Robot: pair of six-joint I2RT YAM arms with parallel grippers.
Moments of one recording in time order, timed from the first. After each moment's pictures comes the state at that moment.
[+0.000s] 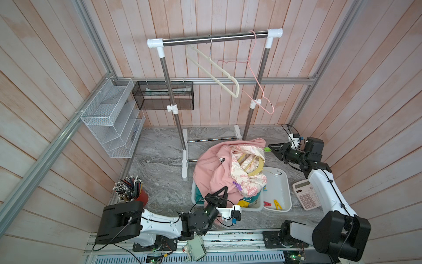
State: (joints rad) left arm -1.46 1.36 0.39 1.08 -0.81 1.22; right arm -0.20 1.24 0.95 -0.26 -0.88 0.80
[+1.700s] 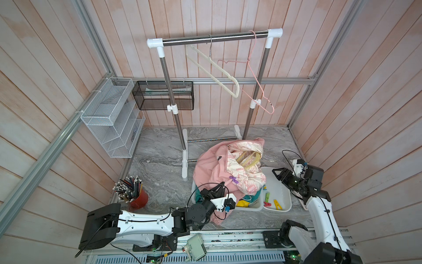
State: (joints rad) left arm -1.38 1.13 0.48 0.67 -0.74 0.75; right arm -0.30 0.84 0.56 -0.40 -0.62 0.44
